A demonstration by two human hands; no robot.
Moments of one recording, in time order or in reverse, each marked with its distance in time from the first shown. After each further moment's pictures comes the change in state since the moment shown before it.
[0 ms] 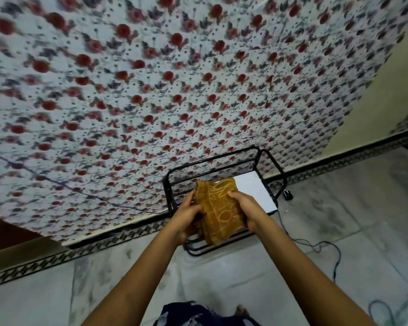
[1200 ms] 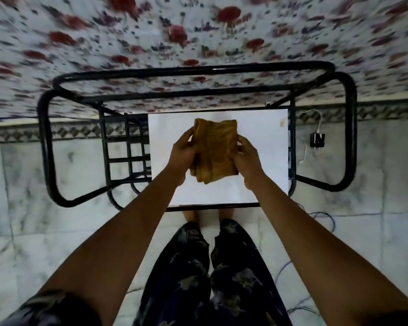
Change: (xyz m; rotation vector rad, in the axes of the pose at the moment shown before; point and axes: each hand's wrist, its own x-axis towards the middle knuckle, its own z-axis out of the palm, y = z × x) left_hand 0.455 -0.125 0.061 -0.085 0.347 -0.239; right_hand 0.466 0.074 -0.133 -0.479 0.007 0.110
